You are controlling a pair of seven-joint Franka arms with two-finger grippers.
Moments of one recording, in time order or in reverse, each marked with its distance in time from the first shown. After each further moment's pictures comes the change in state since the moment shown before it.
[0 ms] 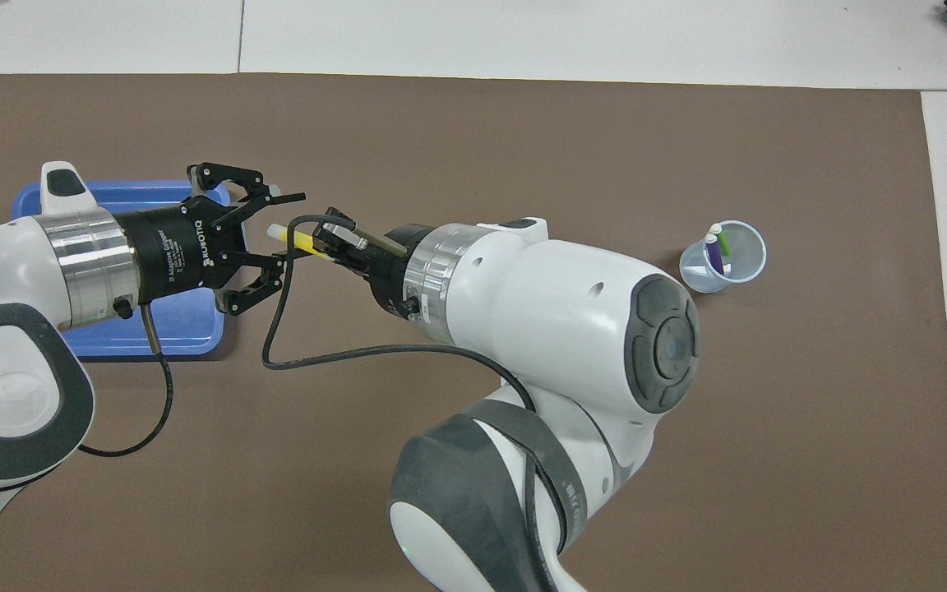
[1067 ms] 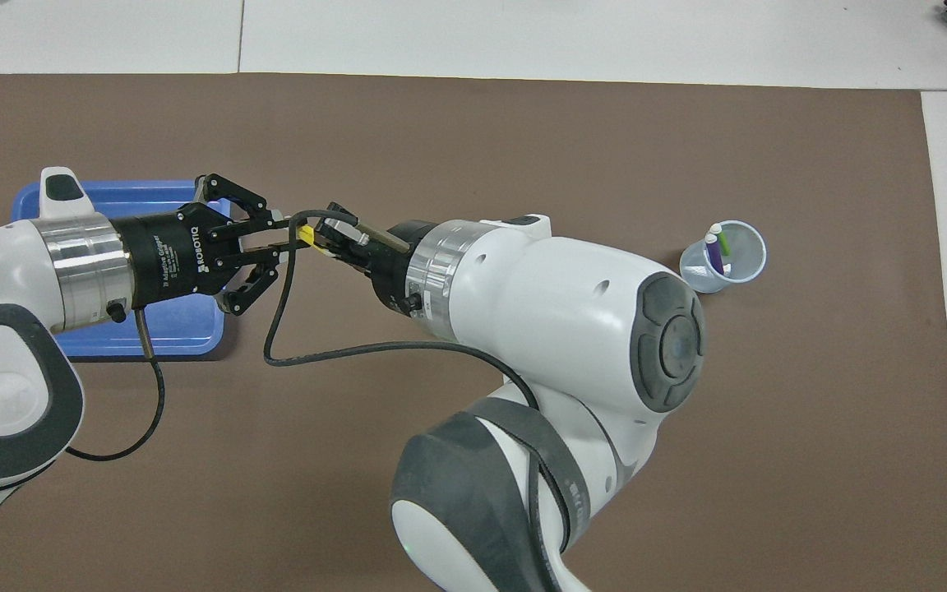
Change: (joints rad) left arm 0.011 -0.007 0.009 -0.010 0.000 -0.045 0.021; right arm -0.001 0.000 -0.002 0.005 -0.001 0.002 0.002
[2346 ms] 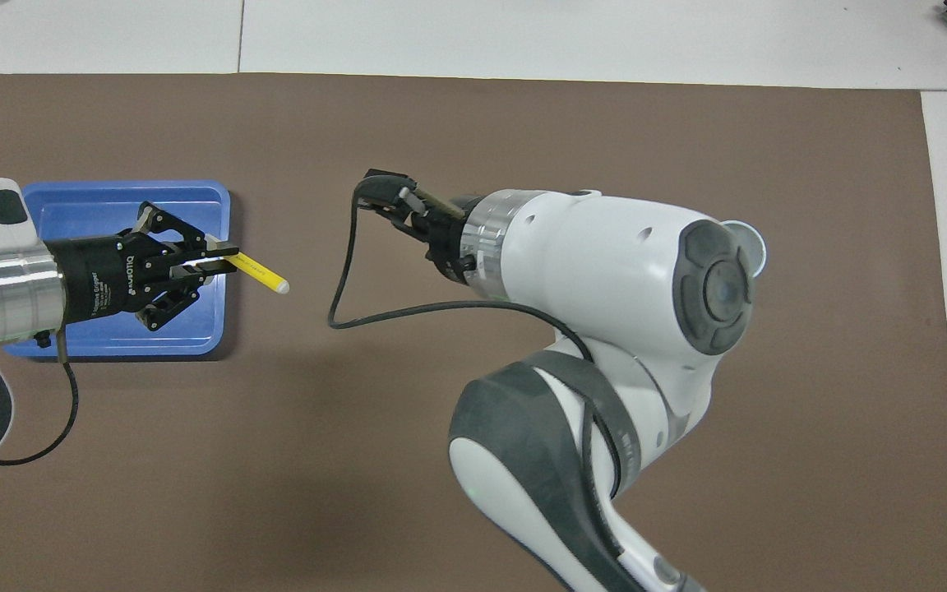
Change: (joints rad) left arm 0.148 -0.033 0.009 -0.079 0.147 -0.091 0.479; right arm -0.104 -0.001 -0.012 -0.006 -0.125 -0.130 0.027
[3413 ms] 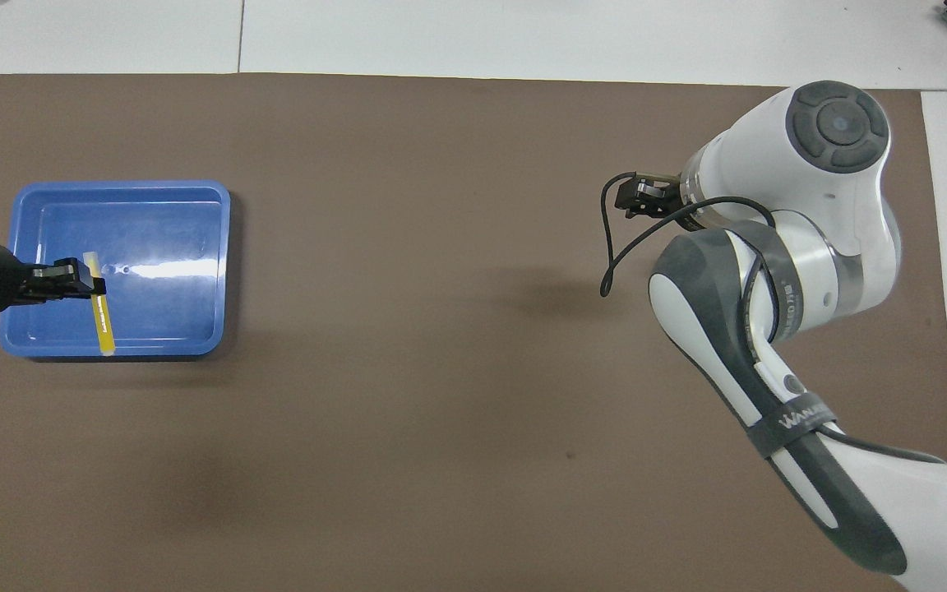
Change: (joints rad) left arm 0.231 0.174 0.000 0.123 0.515 -0.138 0.802; right arm -0.319 0.088 -0.004 -0.009 -0.494 -0.402 -0.329
